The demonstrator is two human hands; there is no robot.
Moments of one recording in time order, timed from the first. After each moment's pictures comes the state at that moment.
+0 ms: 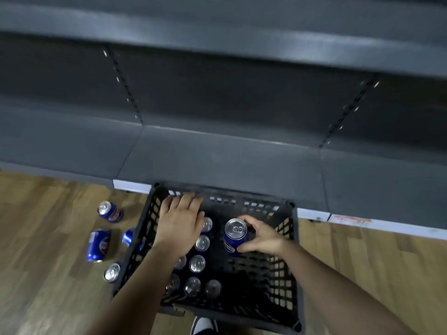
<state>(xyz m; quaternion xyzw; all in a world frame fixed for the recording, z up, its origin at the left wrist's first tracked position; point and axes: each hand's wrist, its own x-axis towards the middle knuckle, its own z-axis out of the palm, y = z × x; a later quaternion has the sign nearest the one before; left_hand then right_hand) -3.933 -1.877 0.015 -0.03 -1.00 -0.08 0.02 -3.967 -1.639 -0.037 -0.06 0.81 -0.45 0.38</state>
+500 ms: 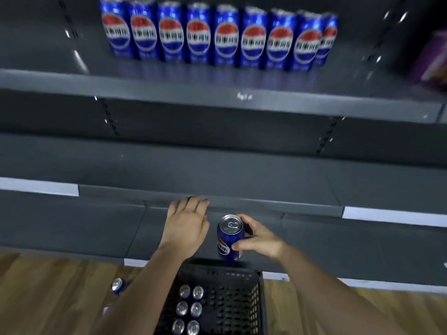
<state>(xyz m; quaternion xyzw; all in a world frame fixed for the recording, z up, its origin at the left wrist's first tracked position) -4.002 -1.859 0.404 -0.10 -0.99 -0.07 0.11 -4.017 -1.638 0.378 -0.08 0.79 -0.55 0.27</state>
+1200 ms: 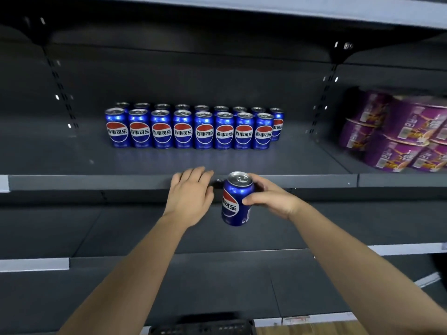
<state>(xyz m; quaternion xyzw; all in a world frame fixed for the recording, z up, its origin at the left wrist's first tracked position) -4.085 -1.845 0.639 -0.18 -0.95 -0.09 0.24 -4.078 -1.617 0.657 -0.13 0.76 -0.62 0.15</state>
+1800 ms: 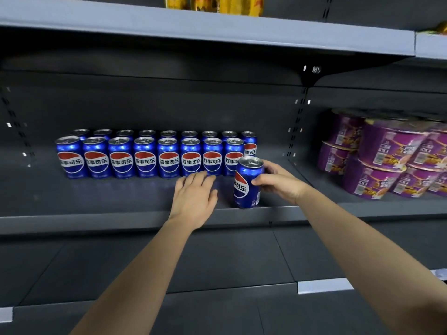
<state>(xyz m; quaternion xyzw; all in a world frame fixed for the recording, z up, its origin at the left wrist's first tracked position) -4.164 -1.734 0.663 -0.18 -0.95 -0.09 0.25 -4.162 -1.501 0.718 -0.12 0.77 -0.63 0.07</state>
